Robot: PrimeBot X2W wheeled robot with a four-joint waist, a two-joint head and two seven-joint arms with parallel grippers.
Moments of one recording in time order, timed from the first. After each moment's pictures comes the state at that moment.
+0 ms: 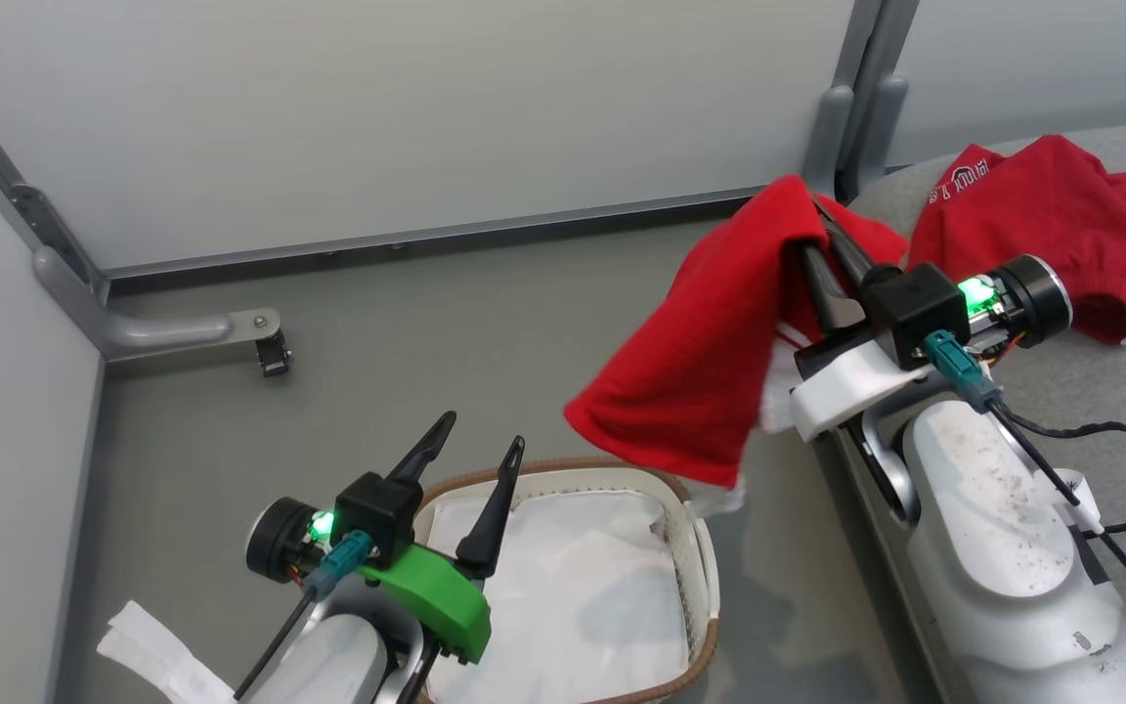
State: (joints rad) left arm -0.34 0.19 -0.64 0.42 -0.42 -0.04 -0.26; right arm -0.54 -0.06 0.18 0.36 -0.09 0.13 -0.26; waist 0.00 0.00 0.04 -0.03
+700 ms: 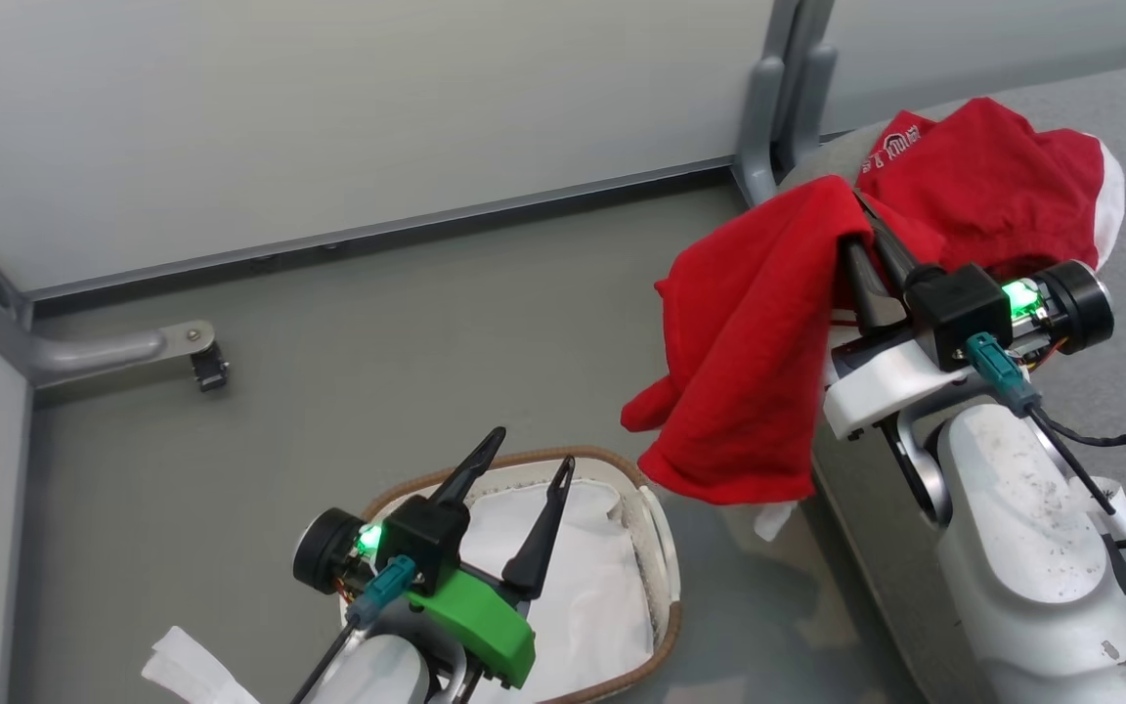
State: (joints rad) left arm -0.27 0.11 -0.60 0.38 -0.32 -0.10 -0.26; right arm -0.51 -0.08 0.12 0.33 -0.11 0.13 -0.26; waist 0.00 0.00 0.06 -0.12
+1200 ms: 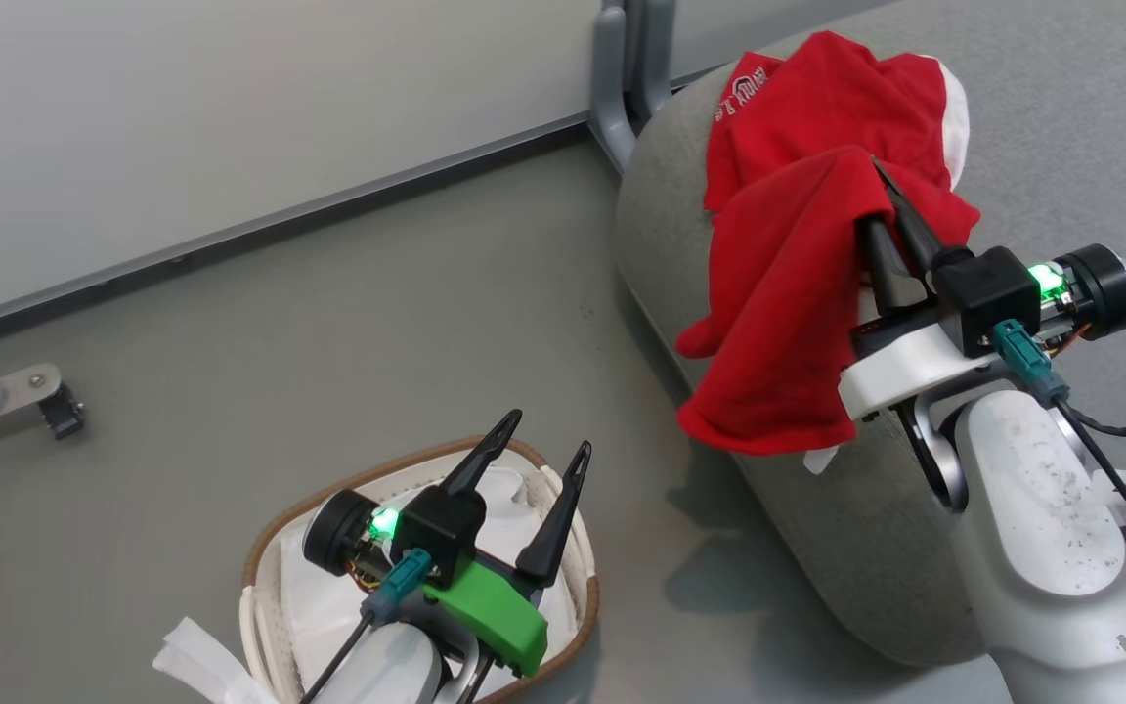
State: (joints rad) left arm -0.28 0.09 -0.59 0.36 -0.27 -0.12 -0.26; right arm -0.52 -0.08 0.10 0.29 -0.10 0.13 -0.26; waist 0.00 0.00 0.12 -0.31
